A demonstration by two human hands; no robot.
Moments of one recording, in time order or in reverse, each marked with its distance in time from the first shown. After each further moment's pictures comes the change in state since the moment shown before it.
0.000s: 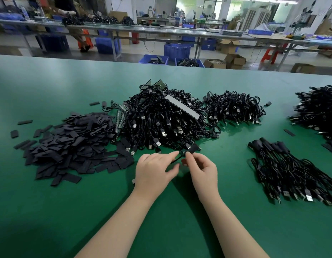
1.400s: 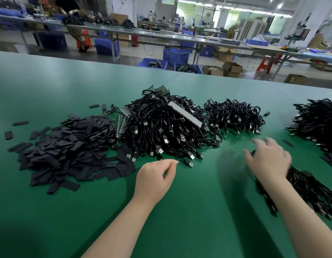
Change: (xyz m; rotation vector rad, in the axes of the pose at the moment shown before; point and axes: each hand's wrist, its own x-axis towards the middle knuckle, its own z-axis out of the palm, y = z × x) left_hand 0.005 -0.008 -0.006 -0.252 -0.037 -0.157; right_hand 0.088 -0.050 -0.126 -1.436 0.250 0.018
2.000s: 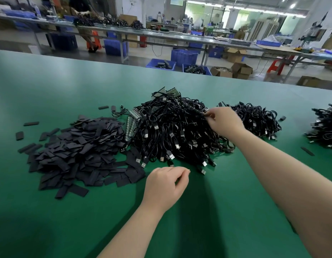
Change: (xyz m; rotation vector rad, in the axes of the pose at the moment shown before) left_hand 0.005 -0.011 0.003 0.032 -0.026 0.045; right_hand 0.078 -0.151 -0.014 0.237 -0.122 -0.485
